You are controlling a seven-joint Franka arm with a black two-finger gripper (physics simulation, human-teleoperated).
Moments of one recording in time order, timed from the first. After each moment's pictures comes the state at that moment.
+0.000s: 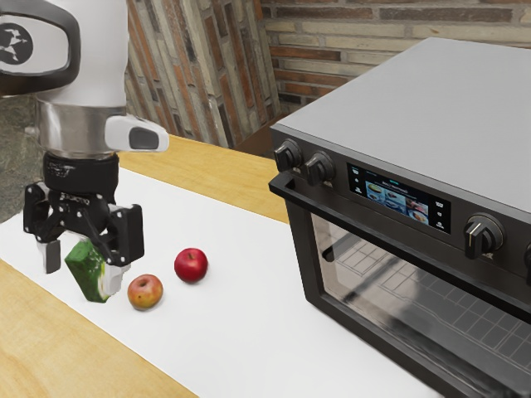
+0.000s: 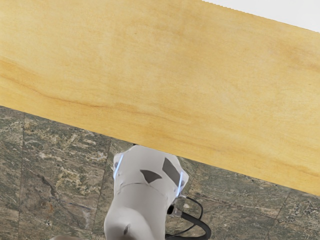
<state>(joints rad) -0.10 -0.23 0.05 -1.58 0.01 0.93 -0.34</state>
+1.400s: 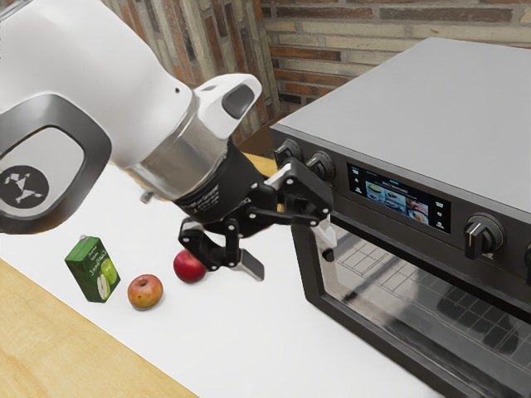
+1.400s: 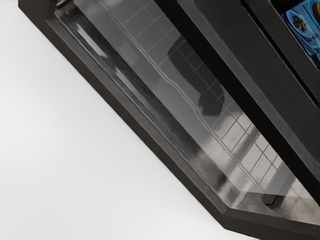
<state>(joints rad) -0.63 -0.42 0.19 -1.95 -0.04 2.01 -1.03</state>
